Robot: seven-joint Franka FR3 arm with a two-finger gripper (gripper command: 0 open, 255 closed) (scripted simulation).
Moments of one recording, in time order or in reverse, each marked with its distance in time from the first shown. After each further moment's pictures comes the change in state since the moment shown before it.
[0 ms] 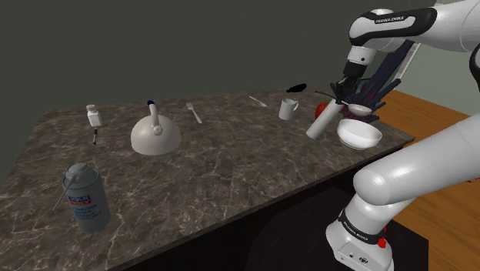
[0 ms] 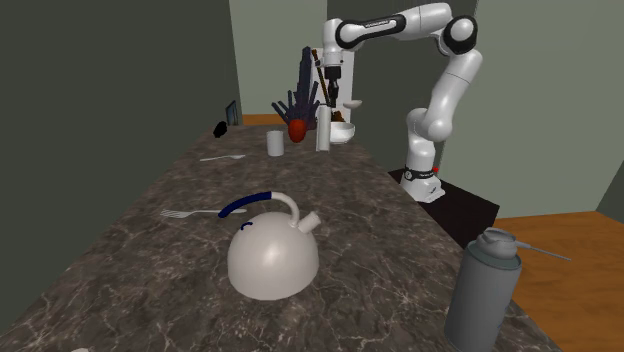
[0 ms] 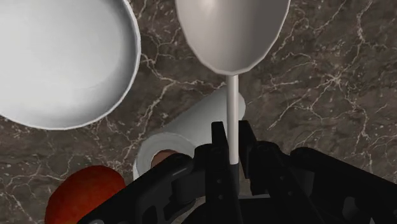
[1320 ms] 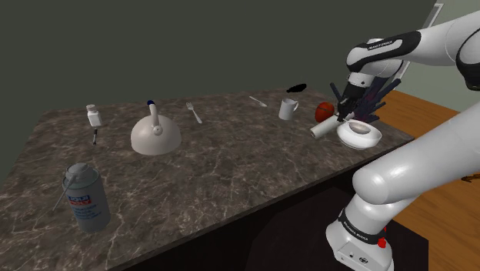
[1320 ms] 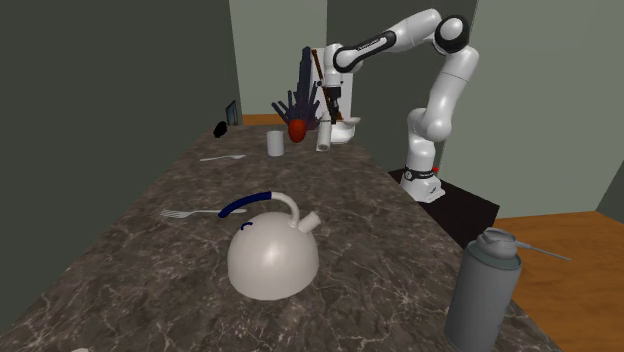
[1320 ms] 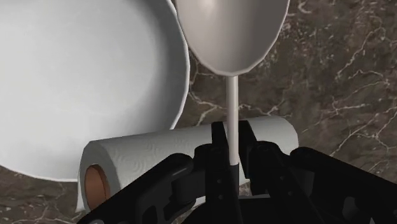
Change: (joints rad) arm -0.032 0.070 -0.105 -0.156 -0.024 0.225 -0.117
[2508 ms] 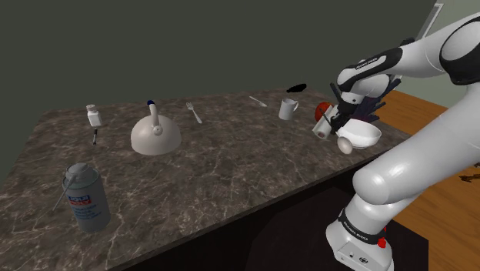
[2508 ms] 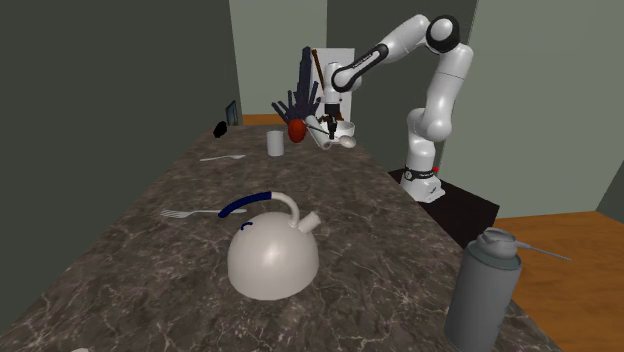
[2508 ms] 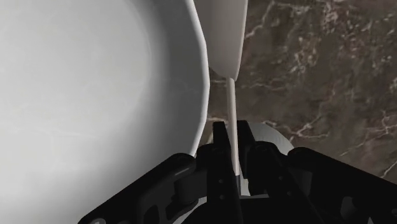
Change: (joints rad) arm 0.012 0.090 -0.040 -0.135 0.040 0.246 -0.056
